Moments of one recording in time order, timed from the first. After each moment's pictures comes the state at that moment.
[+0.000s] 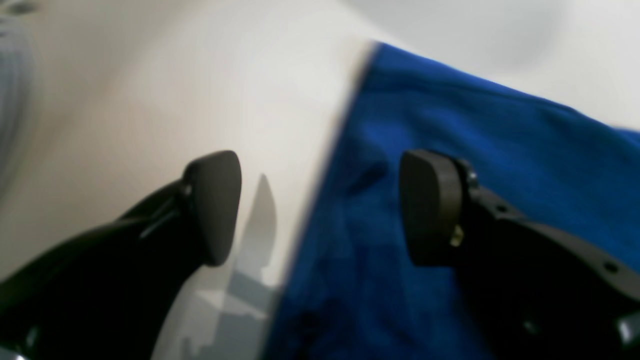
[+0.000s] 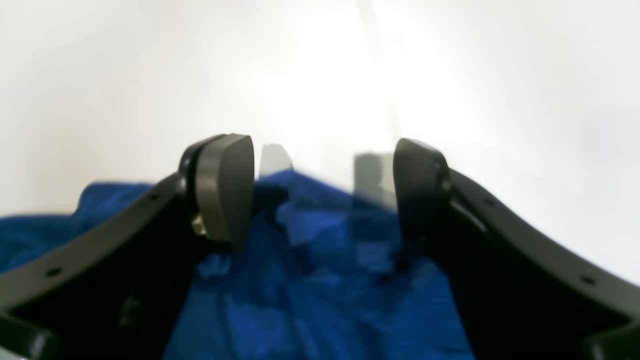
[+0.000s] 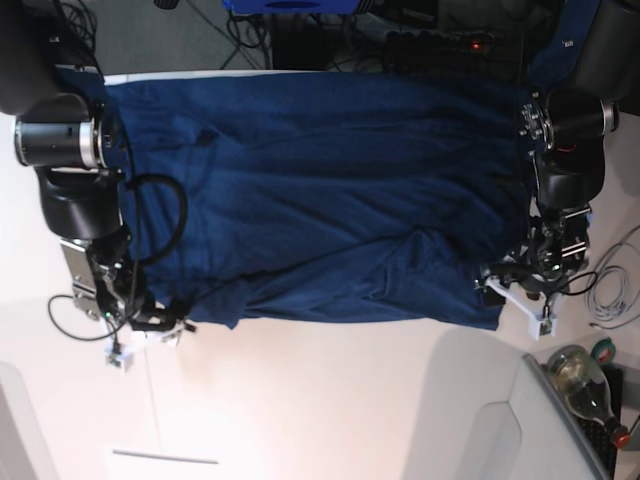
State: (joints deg) left arm -29.0 -18.6 -13.6 25.3 0.7 -16.3 12.4; right arm 32.5 5.2 2.7 27.9 19.0 0.5 -25.0
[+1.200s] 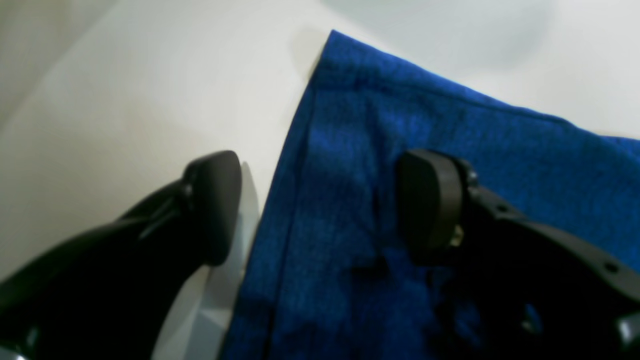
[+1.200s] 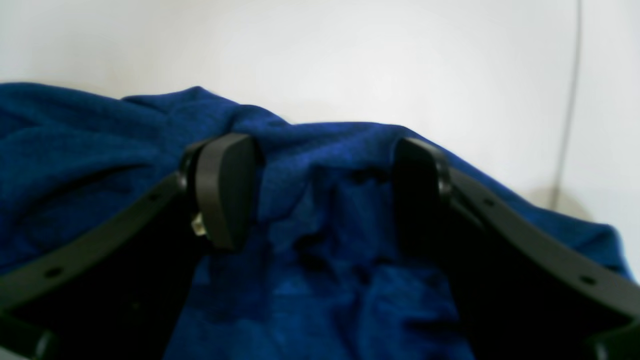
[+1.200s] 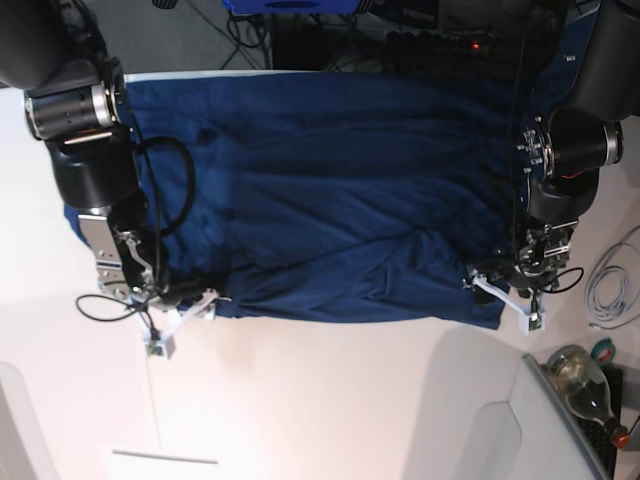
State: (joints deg) left arm -34.2 -18.1 -7.4 9.3 -0.8 -10.8 -0.8; right arm 26.0 5.2 -8.2 37.1 18.9 5.4 -25.1
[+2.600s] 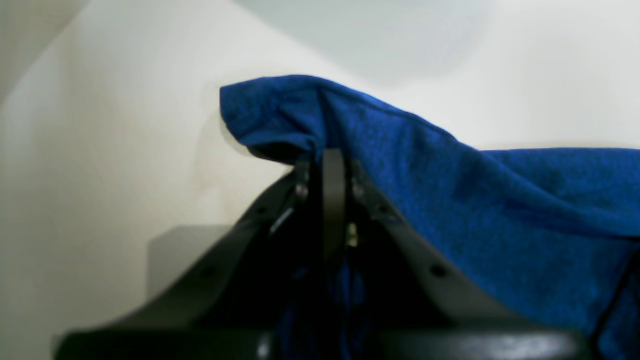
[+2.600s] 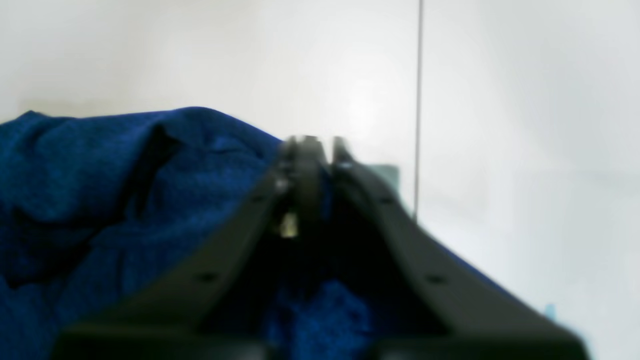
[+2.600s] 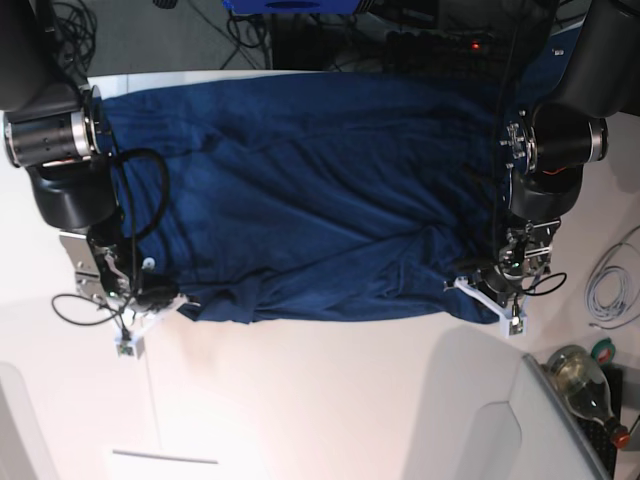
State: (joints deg) left arm -33.0 -14.9 -7.2 11.8 0.3 -10.3 -1.6; right arm 31.4 8.0 -8.6 24.1 19.4 5.6 -18.7
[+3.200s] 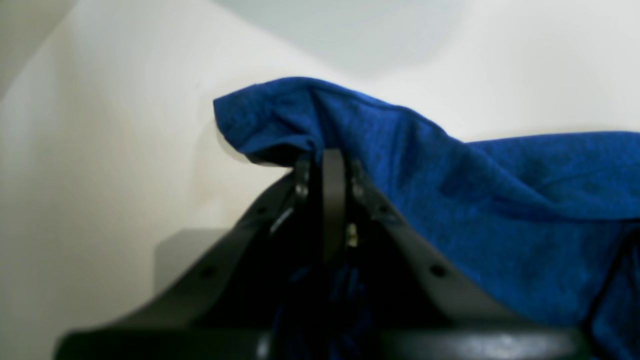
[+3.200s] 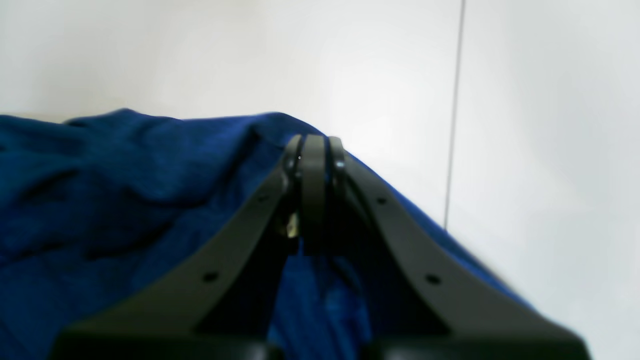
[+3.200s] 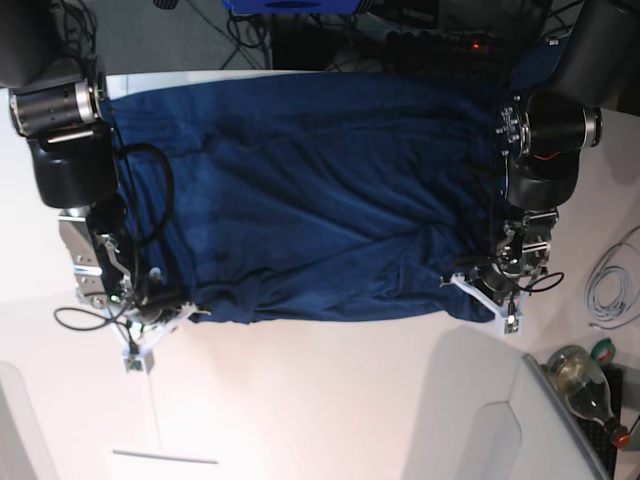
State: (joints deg) left arm -29.8 -14.4 -6.9 18.7 0.6 -10.5 1.0; right arm 25.3 8.2 -8.6 43.0 19.2 4.3 -26.7
